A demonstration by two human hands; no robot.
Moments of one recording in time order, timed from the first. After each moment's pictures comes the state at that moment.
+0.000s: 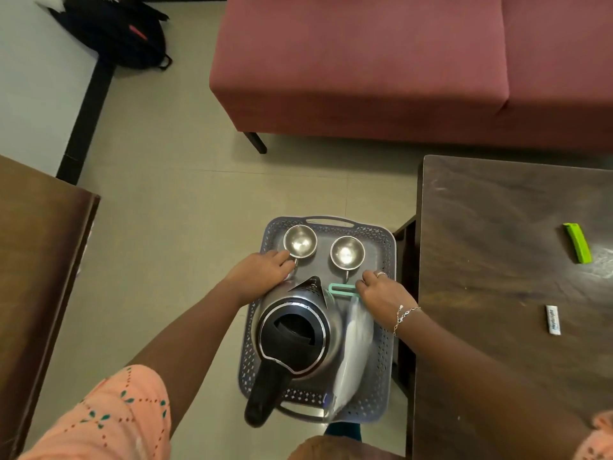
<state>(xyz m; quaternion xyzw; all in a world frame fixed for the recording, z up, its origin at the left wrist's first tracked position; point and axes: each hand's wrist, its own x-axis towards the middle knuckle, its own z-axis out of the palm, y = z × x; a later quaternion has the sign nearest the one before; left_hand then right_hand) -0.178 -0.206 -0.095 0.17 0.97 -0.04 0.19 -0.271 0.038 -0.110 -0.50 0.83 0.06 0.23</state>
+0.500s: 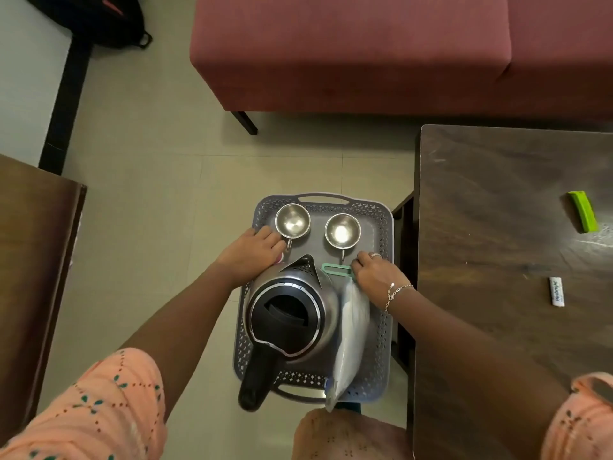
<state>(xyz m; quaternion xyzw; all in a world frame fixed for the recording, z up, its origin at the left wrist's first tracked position) -0.178 -0.212 -0.118 0.21 0.96 -0.10 0.15 -0.266 0.037 -0.138 -0.49 0.83 0.07 0.25</state>
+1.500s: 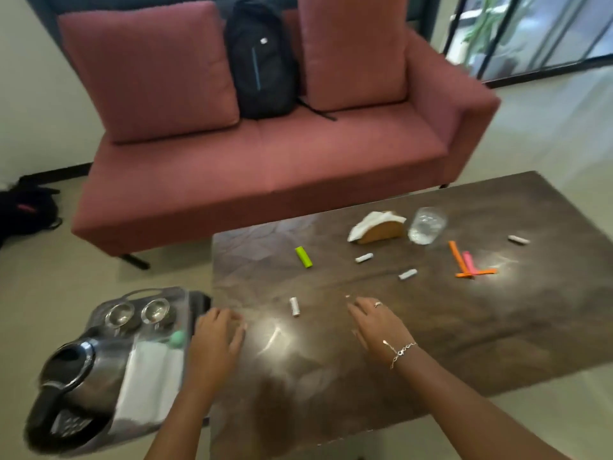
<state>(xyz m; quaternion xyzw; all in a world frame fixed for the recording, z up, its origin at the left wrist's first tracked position) -0.188 0.219 0.086 -0.14 0.96 0.26 0.00 -0.277 0.498 0.038 -0.33 0.94 -0.09 0.03</state>
